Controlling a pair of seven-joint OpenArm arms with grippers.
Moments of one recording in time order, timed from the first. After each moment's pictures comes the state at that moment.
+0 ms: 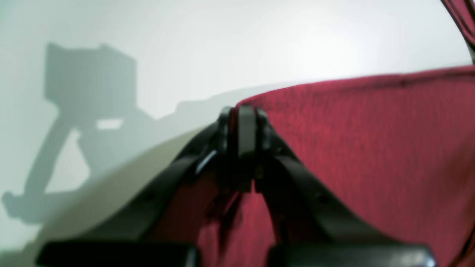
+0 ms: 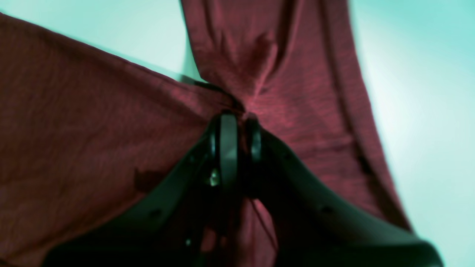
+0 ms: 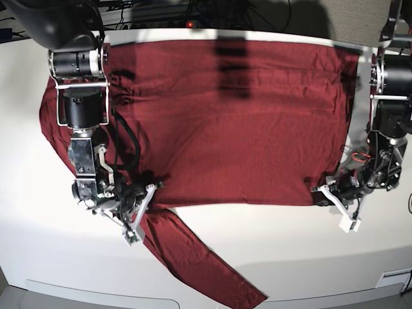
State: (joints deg) left arm -35.2 -19.5 6.7 30.5 -27.8 -33.4 27.0; right arm 29.0 10.3 -0.5 55.7 2.1 30.1 -39.5
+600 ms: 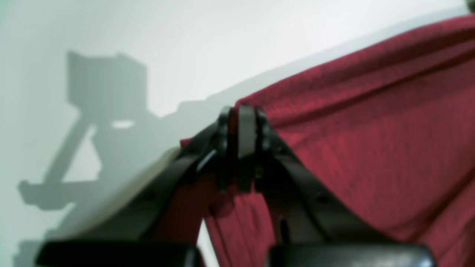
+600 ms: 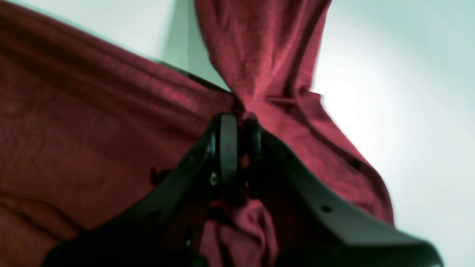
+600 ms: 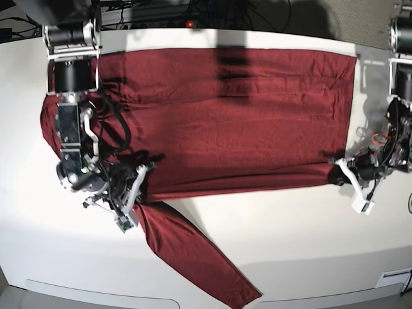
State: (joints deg) left arm -20.0 -27.3 7.0 56.1 -34.6 -33.4 38.0; right arm 16.9 14.3 -0.6 77.1 6.9 33.9 -44.7
